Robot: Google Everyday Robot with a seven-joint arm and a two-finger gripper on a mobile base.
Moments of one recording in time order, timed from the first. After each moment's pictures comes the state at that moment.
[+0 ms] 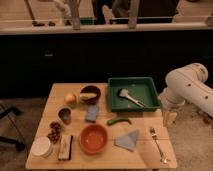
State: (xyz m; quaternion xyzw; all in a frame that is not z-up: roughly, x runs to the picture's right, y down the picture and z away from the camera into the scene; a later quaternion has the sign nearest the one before) arm 0.286 0.111 0.683 -0.28 0.02 0.02 0.96
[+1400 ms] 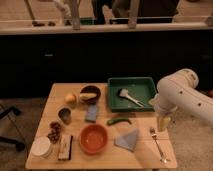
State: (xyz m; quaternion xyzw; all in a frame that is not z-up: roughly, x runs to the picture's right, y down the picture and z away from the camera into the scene) arm 0.245 0.133 0.678 -0.28 -0.01 -0.06 0.96
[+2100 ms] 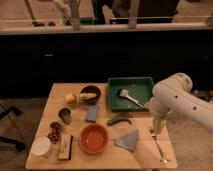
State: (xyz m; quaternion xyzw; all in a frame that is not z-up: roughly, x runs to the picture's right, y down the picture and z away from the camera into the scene) arm 0.228 0.148 0.684 -0.28 -0.03 -0.08 0.96
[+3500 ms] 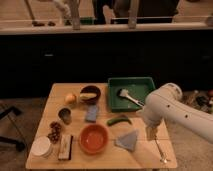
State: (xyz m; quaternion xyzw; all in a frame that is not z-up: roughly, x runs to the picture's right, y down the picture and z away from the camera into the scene) arm 0.194 0.184 0.703 -0.29 -0.07 -0.11 0.95
